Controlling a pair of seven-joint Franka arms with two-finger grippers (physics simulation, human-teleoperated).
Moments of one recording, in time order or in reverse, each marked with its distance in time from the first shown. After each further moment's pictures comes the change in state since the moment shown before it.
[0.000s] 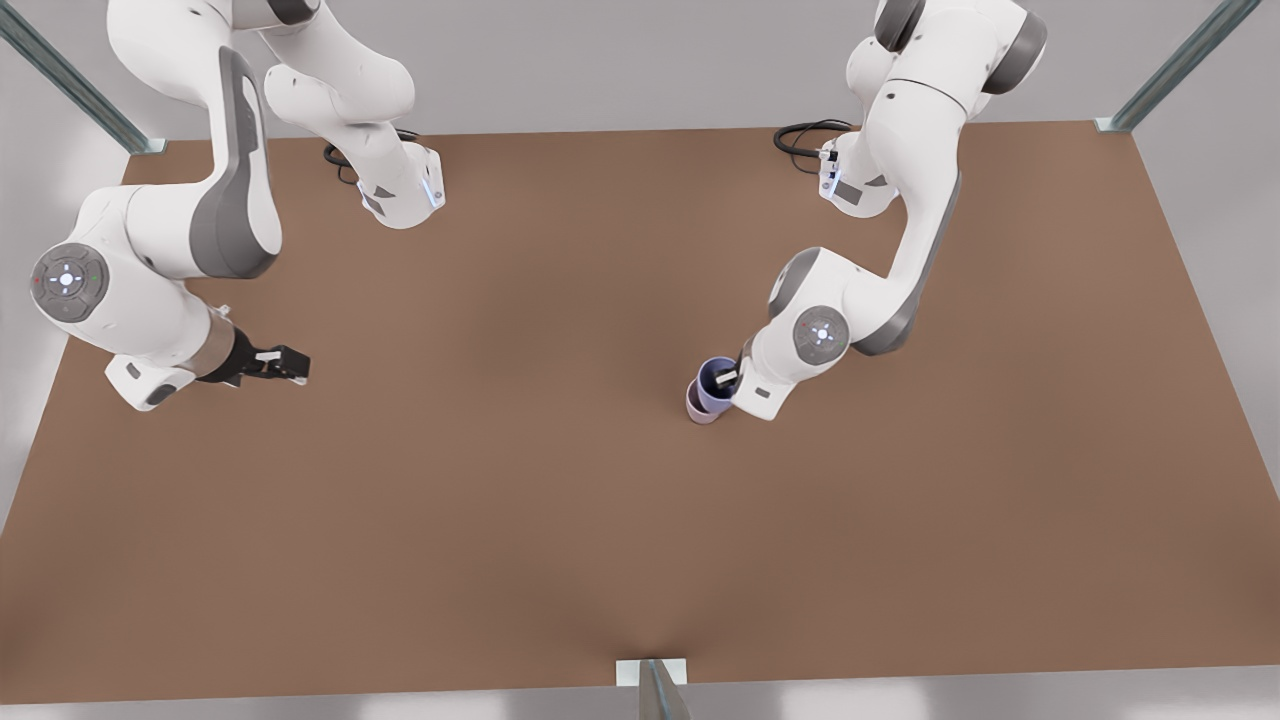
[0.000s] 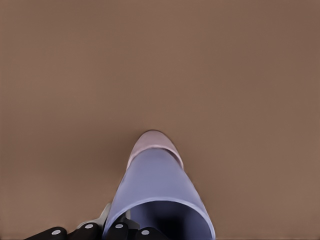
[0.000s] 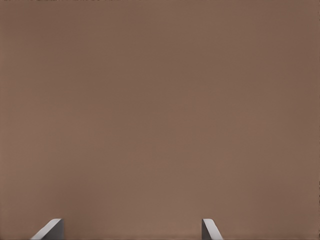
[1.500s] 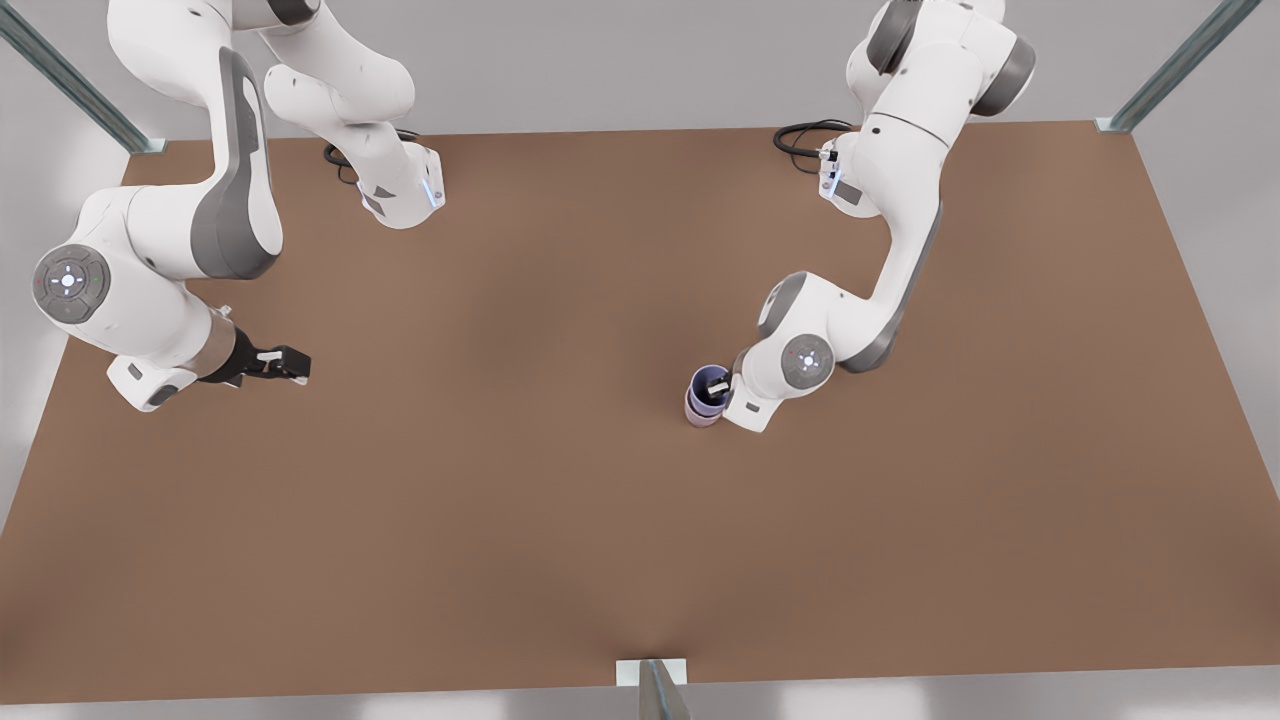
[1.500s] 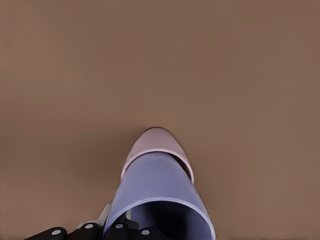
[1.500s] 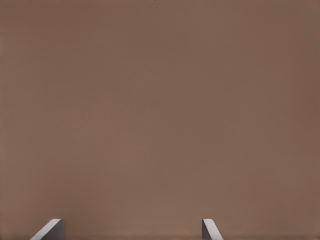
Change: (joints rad) left arm 0.000 0.087 -0.008 -0.006 -0.027 0.052 0.001; right arm 0.000 0.002 0.000 0.000 0.000 -0.002 -0.006
